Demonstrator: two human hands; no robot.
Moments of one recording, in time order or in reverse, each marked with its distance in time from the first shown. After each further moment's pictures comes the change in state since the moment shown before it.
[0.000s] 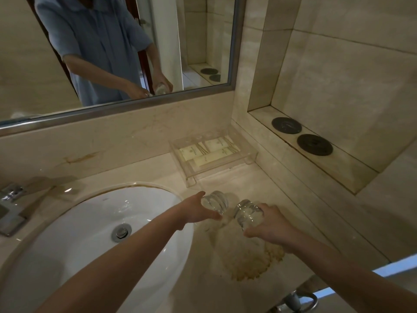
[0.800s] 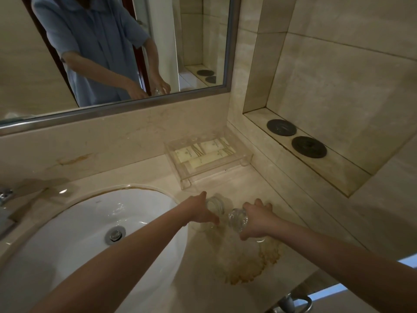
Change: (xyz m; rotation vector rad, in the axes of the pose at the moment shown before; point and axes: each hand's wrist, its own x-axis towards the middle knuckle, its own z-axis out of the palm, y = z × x) left_hand 0.010 0.023 0.009 0.420 -0.016 -0.018; right_hand 0.010 -0.030 -0.009 -0.574 -0.138 -0.053
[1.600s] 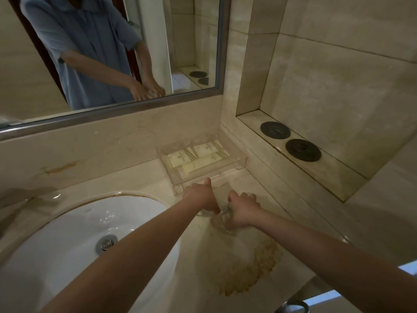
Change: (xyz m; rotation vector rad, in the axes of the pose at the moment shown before) left_hand 0.038 0.046 -0.015 0.325 0.093 -0.069; right_hand 0.024 -0.018 -0.020 0.066 0.061 -0.025
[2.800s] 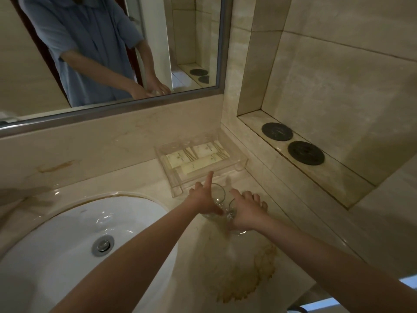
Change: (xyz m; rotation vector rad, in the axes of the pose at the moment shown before) left_hand 0.016 -0.008 0.013 -0.351 0.052 0.130; right_hand 0.018 0.017 0.007 0.018 0.081 -0.009
